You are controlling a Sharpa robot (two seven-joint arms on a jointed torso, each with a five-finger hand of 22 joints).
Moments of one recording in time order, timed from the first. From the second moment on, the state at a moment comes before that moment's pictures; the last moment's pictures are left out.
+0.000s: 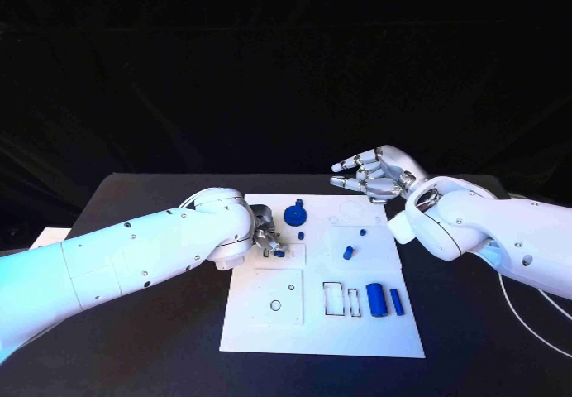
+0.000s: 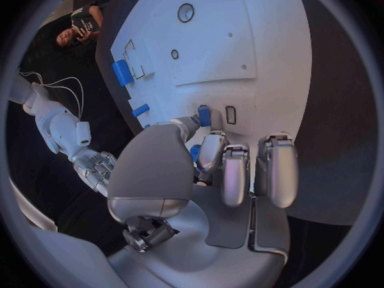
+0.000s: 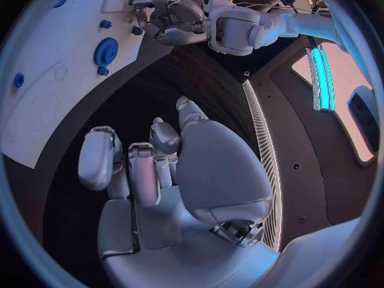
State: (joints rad) left arm 1.25 -0.51 -0.03 1.38 -1.11 0.12 -0.69; left_hand 1.28 -0.12 0.54 0.23 0.09 0.88 0.06 0.62 0.65 1.39 -0.02 1.28 1.23 1.47 -0.08 1.57 1.31 0.05 1.47 0.03 1.49 1.31; right arm 1.19 -0.95 0.05 1.65 -0.77 -0.47 0.05; right_hand 1.38 -0.07 0.03 0.22 0.29 0.96 0.15 0.07 0.08 1.34 0.07 1.01 1.21 1.47 -0.01 1.50 1.31 0.07 1.32 0.10 1.36 1.17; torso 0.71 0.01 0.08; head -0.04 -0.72
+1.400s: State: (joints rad) left arm 1.25 -0.46 -0.03 1.30 -1.10 0.17 -0.69; left_hand 1.05 -0.16 0.40 0.25 0.09 0.93 0.03 0.66 0.71 1.41 -0.04 1.29 1.23 1.47 -0.09 1.57 1.31 0.05 1.46 0.03 1.50 1.31; right arm 1.19 -0.96 0.05 1.65 -0.77 -0.47 0.05; right_hand 1.38 -0.07 0.02 0.22 0.29 0.97 0.15 0.07 0.08 1.33 0.06 1.01 1.20 1.47 -0.01 1.50 1.31 0.07 1.32 0.10 1.36 1.16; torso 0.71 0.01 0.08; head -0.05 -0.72
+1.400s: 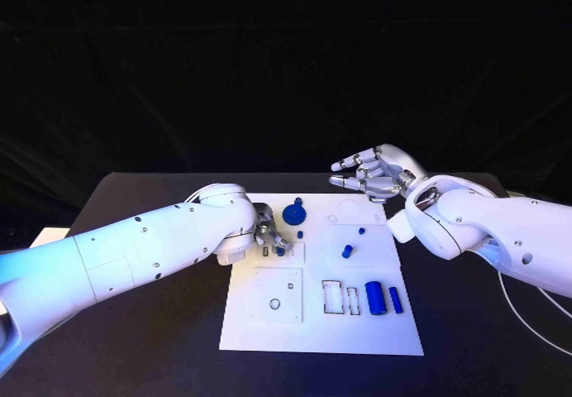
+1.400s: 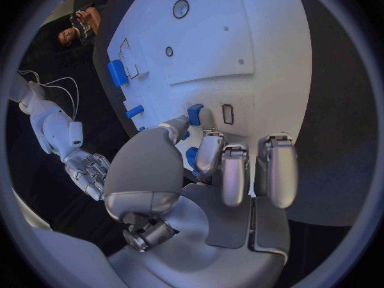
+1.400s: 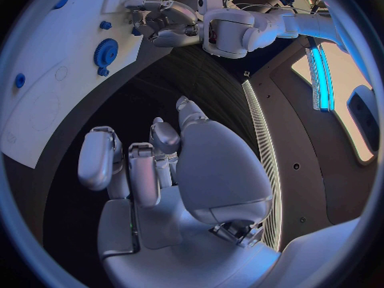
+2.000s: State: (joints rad) left arm 1.25 -0.46 -0.03 1.30 -1.09 0.17 -0.69; left_hand 1.04 -0.14 0.29 0.29 0.09 0.94 0.03 0.66 0.73 1.41 -0.04 1.29 1.24 1.46 -0.09 1.57 1.31 0.03 1.47 0.03 1.50 1.31; right arm 1.19 -0.96 0.05 1.66 -0.77 -0.47 0.05; right_hand 1.38 -0.07 0.02 0.22 0.29 0.97 0.15 0.07 0.08 1.33 0.06 1.01 1.20 1.47 -0.01 1.50 1.31 0.07 1.32 0.10 1.36 1.16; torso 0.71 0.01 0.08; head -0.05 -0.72
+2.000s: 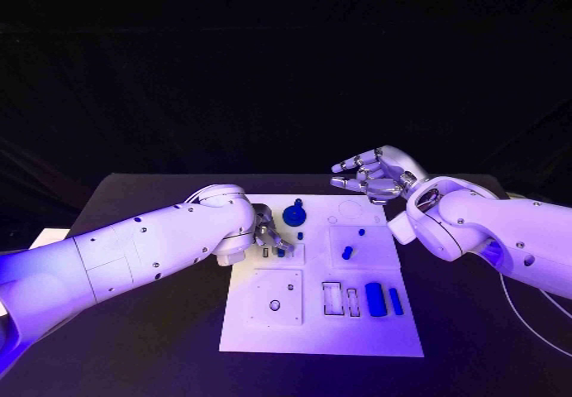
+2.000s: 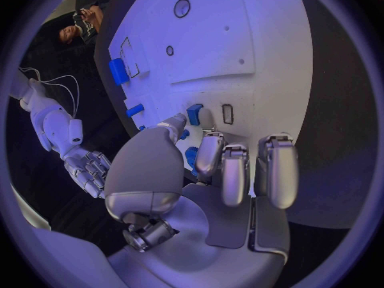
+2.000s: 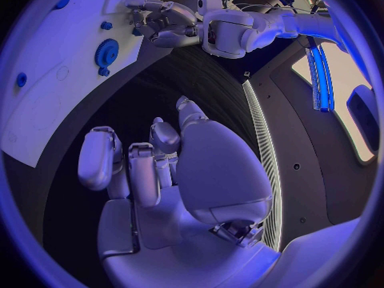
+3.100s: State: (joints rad) left arm 1.34 -0.50 0.05 1.18 -1.01 0.15 -0.69; left_hand 1.11 -0.04 0.02 0.29 0.09 0.86 0.07 0.55 0.64 1.33 0.00 1.22 1.14 1.47 -0.07 1.57 1.31 0.03 1.47 0.04 1.47 1.31; right arm 1.18 -0.95 0.05 1.64 -0.77 -0.46 0.05; right_hand 1.38 -0.07 0.02 0.22 0.29 0.97 0.15 0.07 0.08 1.33 0.06 1.01 1.20 1.47 -0.01 1.50 1.31 0.07 1.32 0.10 1.36 1.16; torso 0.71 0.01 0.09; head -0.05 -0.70
